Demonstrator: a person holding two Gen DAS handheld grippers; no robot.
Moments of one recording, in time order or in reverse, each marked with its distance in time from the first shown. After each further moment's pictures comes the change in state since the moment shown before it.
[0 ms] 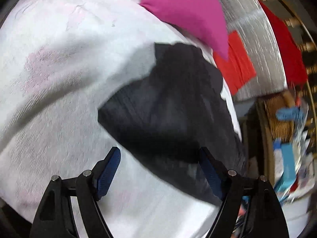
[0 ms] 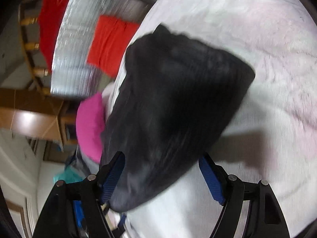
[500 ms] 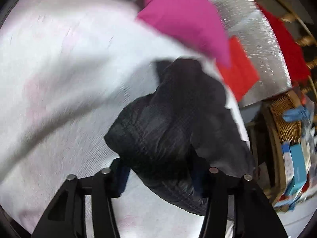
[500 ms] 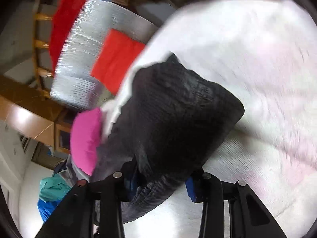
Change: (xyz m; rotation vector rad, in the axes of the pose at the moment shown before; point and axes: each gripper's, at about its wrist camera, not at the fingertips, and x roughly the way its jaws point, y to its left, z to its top) left arm 0.018 -0.001 0.012 0.038 -0.055 0.063; right arm -0.006 0.006 -0.002 -0.078 -0.081 -0.031
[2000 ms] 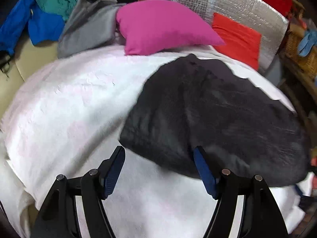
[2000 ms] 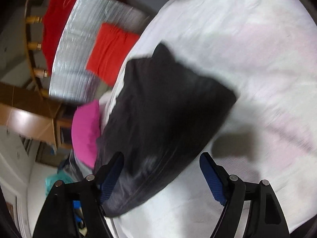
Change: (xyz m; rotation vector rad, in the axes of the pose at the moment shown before) left arm -0.027 -0.066 -0.052 0.493 -0.165 0.332; right arm -0.011 -0.002 -0.013 -0.044 0.087 0.012
